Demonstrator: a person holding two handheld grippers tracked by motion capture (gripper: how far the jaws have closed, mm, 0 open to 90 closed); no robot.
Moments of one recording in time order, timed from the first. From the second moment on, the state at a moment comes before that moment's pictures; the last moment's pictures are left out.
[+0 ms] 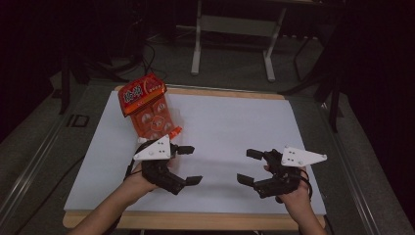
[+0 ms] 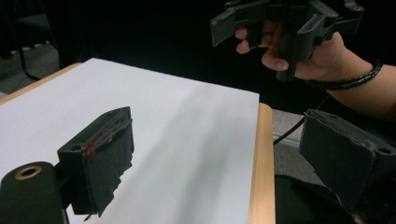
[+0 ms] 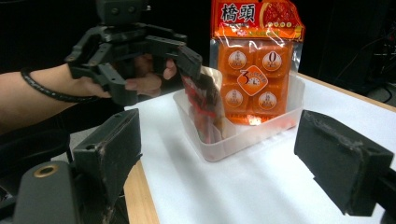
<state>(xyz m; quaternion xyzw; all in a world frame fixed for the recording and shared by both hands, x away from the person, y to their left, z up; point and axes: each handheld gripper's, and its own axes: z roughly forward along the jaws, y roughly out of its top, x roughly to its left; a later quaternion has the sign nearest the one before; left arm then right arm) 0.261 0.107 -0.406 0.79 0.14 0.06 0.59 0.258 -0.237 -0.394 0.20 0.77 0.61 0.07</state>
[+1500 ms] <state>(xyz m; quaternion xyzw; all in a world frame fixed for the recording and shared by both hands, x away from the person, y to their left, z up) 0.218 0.091 -0.494 0.81 0.16 0.05 0.55 0.267 -0.238 -0.431 0.23 0.78 0.58 0.06</state>
